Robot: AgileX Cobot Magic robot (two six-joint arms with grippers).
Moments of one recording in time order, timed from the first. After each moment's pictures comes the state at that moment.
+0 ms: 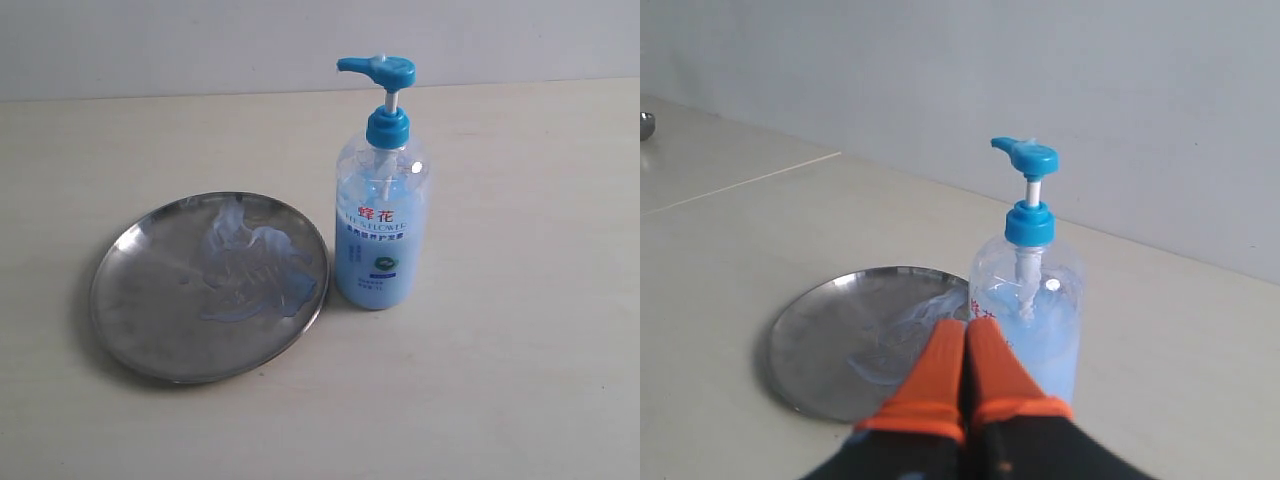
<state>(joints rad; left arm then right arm) -0.57 0.55 -0.67 -0.24 0.56 0.22 0.64 0.09 -0.31 -0.13 0.44 0.13</state>
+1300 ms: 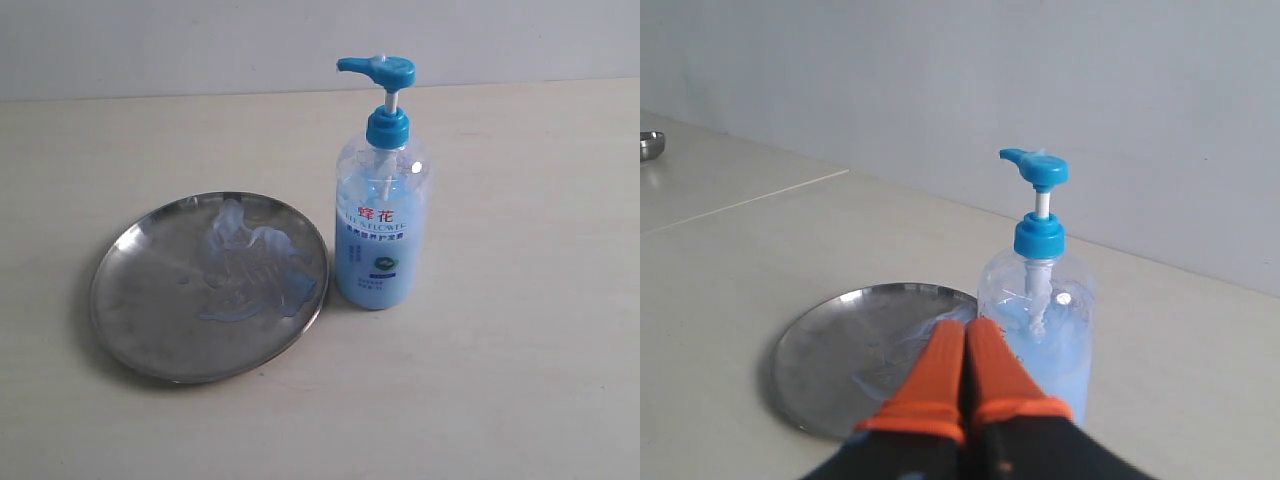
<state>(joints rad) -0.57 0.00 -0.43 -0.24 0.37 0.23 0.64 0.09 -0.25 -0.13 0.35 0.13</state>
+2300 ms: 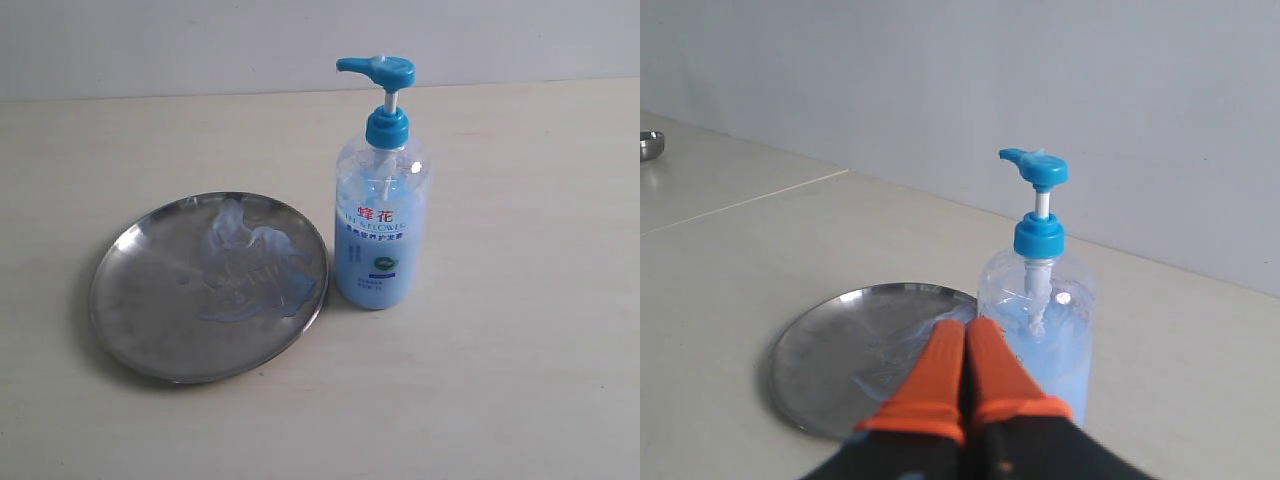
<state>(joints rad) -0.53 0.00 -0.31 -0.17 0.32 0.12 0.64 0.09 -0.25 -0.13 0.35 0.13</state>
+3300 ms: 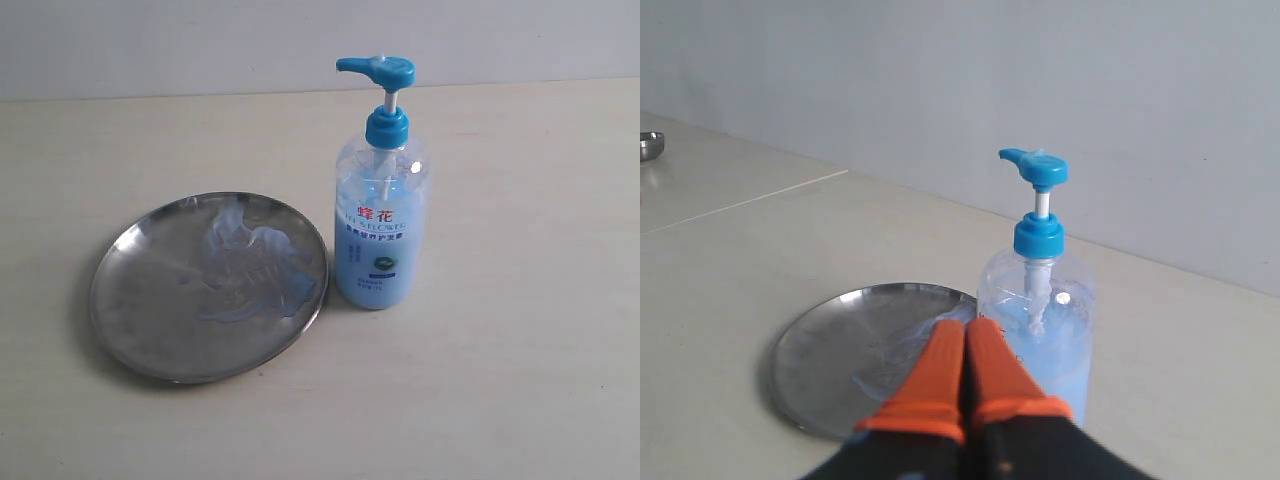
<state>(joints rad) -0.30 0.00 0.00 0.04 0.20 -0.20 0.64 0.09 -0.25 -0.13 0.35 0.13</state>
